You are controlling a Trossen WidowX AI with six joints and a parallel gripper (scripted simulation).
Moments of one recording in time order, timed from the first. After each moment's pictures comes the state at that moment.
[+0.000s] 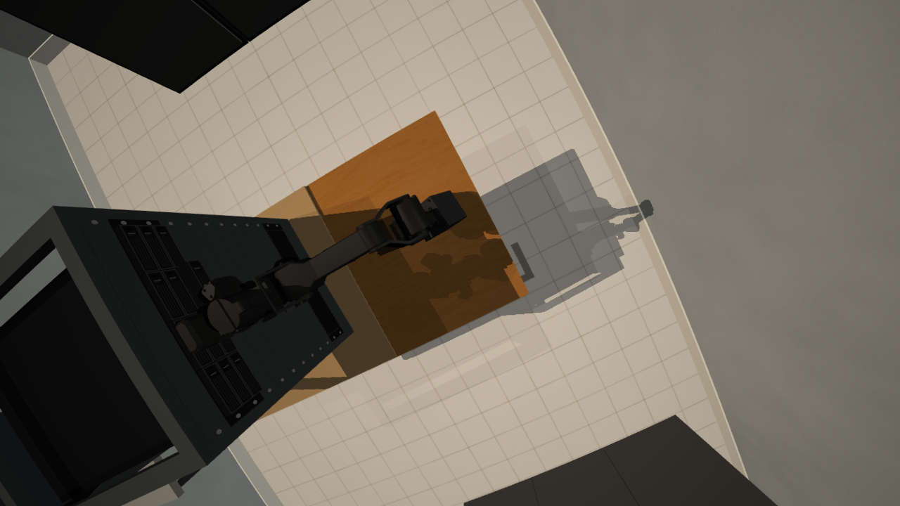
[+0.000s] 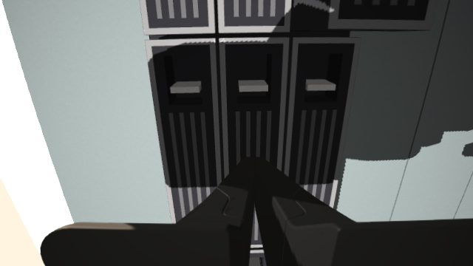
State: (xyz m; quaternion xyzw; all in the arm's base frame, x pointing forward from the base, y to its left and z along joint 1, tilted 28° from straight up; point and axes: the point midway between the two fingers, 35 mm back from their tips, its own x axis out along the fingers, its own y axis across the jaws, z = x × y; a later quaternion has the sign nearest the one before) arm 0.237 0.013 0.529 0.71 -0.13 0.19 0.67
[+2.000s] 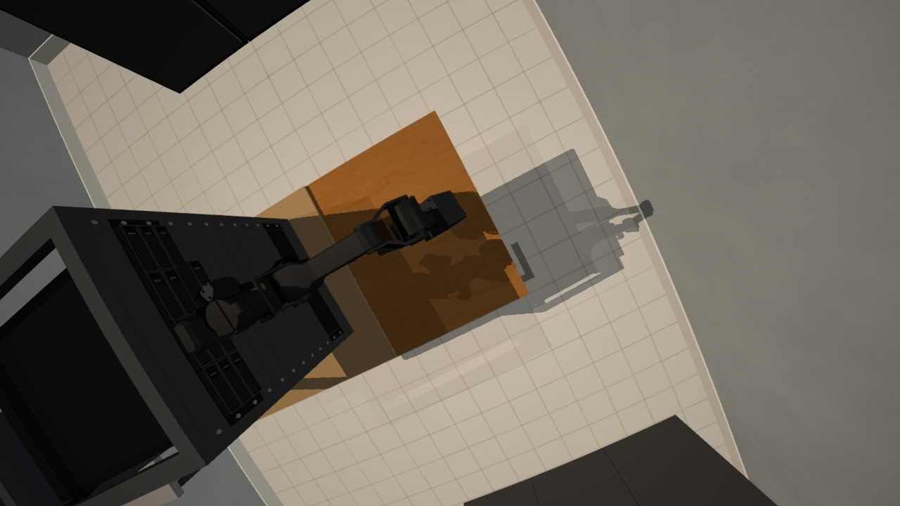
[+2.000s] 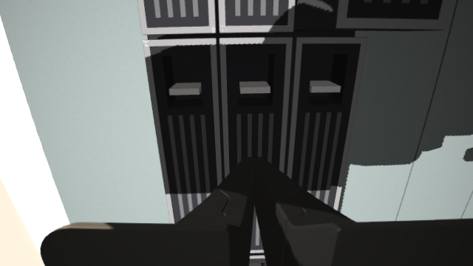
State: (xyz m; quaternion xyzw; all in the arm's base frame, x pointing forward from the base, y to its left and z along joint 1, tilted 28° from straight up) arm 0.240 0.014 0.531 0.71 -0.13 0.19 0.67
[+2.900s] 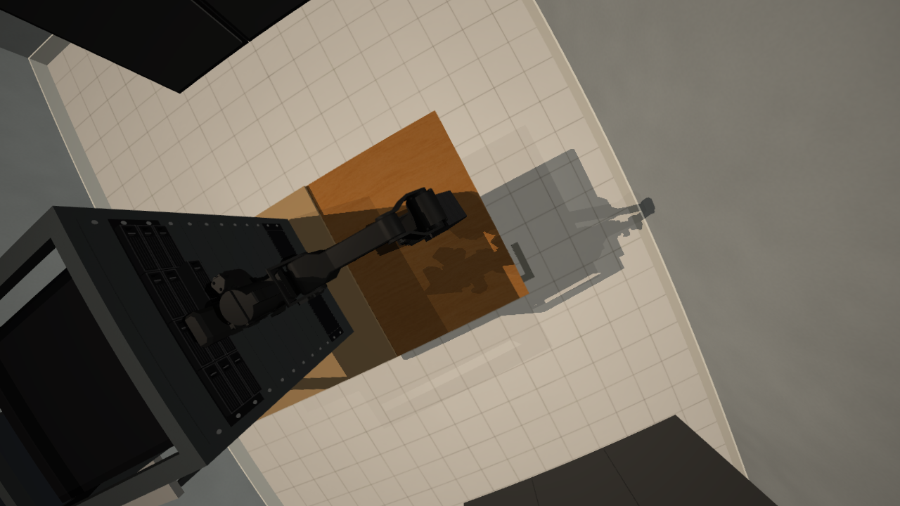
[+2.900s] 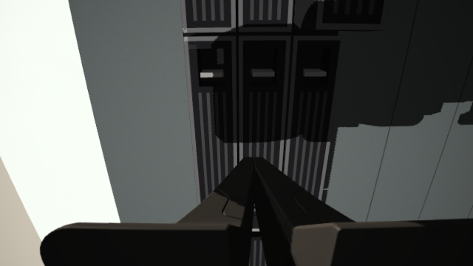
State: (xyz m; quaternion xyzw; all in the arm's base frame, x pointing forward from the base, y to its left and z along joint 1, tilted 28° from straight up) arm 0.204 0.012 0.520 0.71 -0.14 0.19 0.67
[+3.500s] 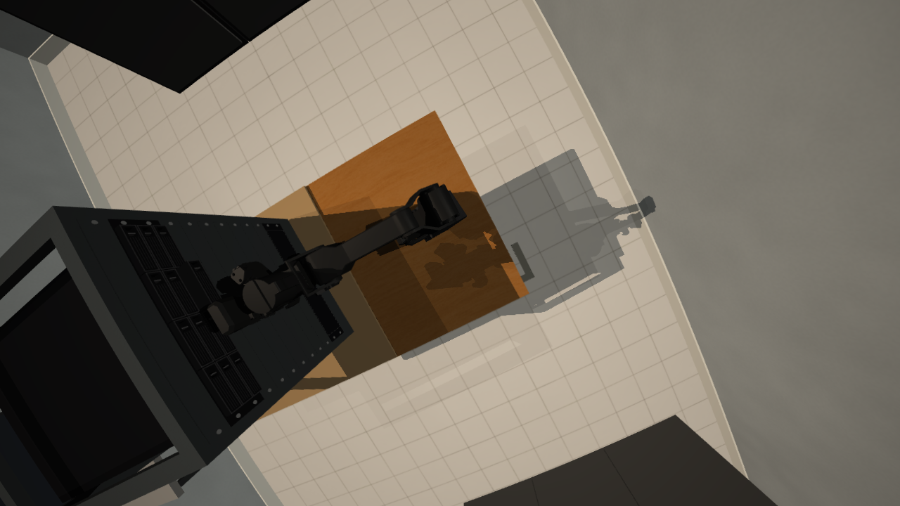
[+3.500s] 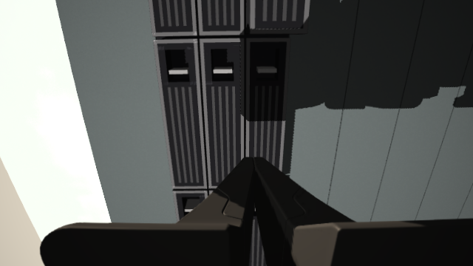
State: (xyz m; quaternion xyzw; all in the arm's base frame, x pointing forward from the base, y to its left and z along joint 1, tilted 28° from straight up) arm 0.194 0.011 0.488 0.71 -0.14 0.19 0.67
